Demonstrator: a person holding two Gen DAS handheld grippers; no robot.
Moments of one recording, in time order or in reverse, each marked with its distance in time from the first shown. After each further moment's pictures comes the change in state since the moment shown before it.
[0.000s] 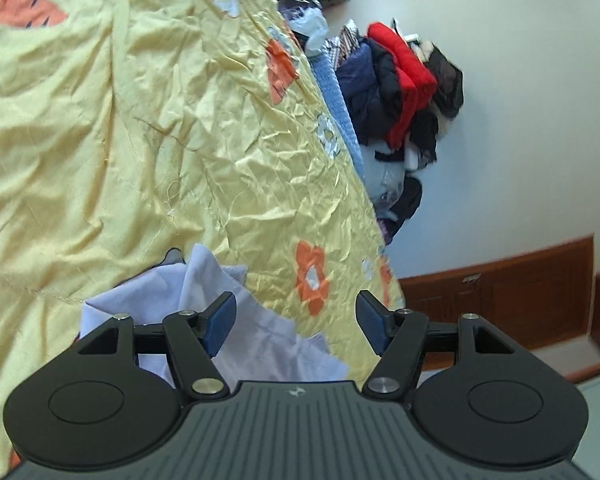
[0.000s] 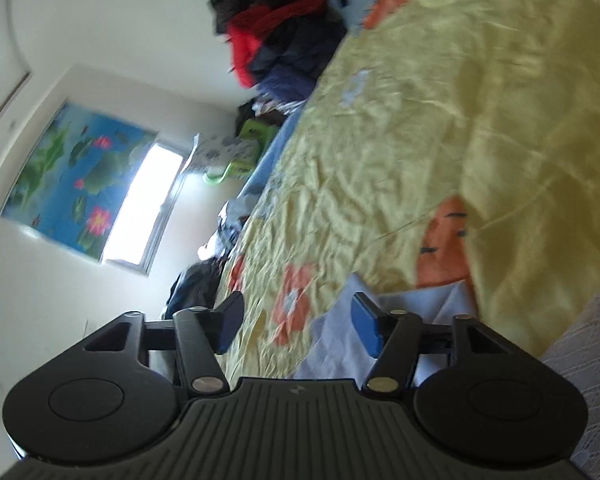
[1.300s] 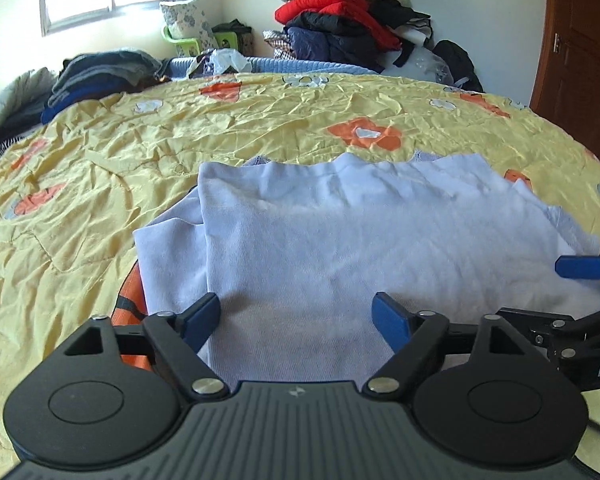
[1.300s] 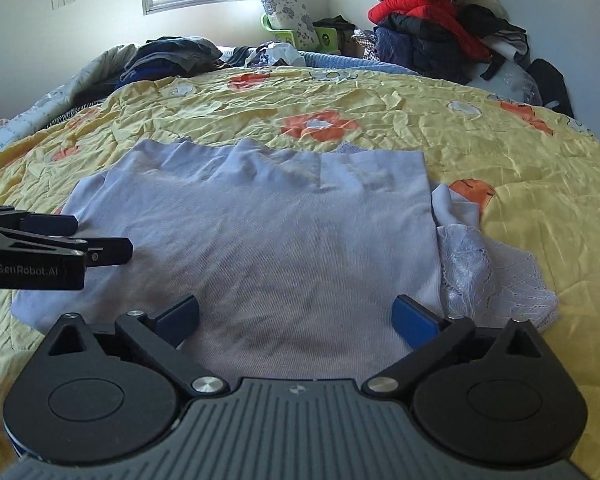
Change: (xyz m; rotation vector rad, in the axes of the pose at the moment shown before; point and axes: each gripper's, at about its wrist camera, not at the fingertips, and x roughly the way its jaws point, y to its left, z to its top) left arm 0.013 -0.032 -0.203 0.940 -0.160 0.576; right arm -0.056 0.077 -0.168 -1.007 0.223 -0.402
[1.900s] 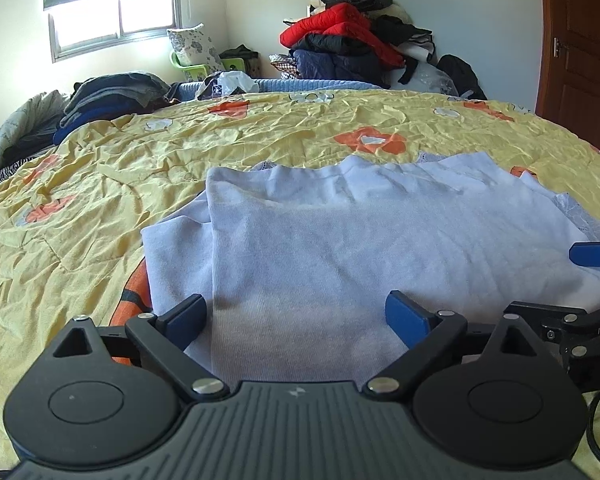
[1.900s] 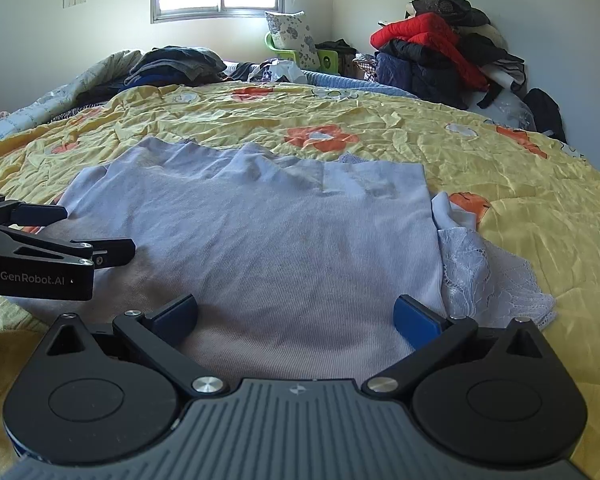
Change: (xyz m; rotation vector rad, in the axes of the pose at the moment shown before) left arm 0.001 -0.002 -0.020 0.012 -0.078 0.034; right arm -0.001 0.009 -0.013 -0.041 -0.070 -0.030
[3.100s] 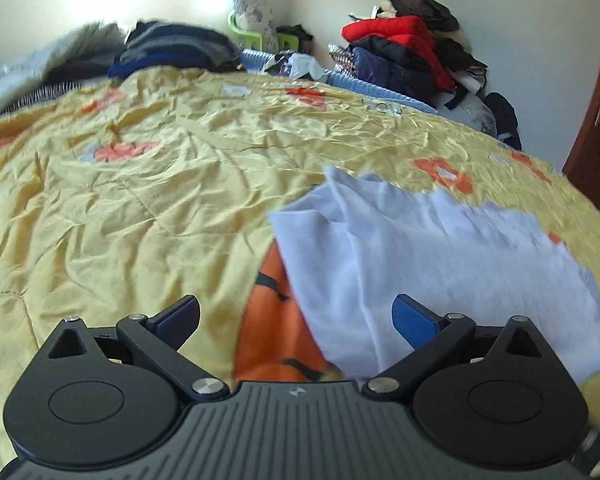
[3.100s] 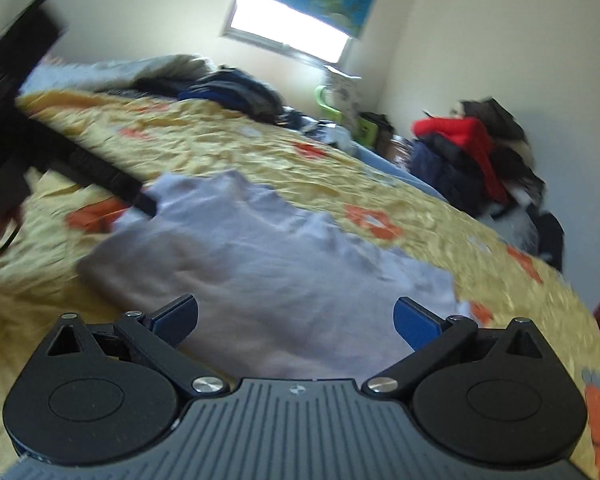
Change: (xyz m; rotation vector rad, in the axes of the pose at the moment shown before) left arm -0.018 0.109 0.010 -0.284 0.079 -0.039; right arm -0.047 0.096 -0.001 -0.370 -0.158 -0.038
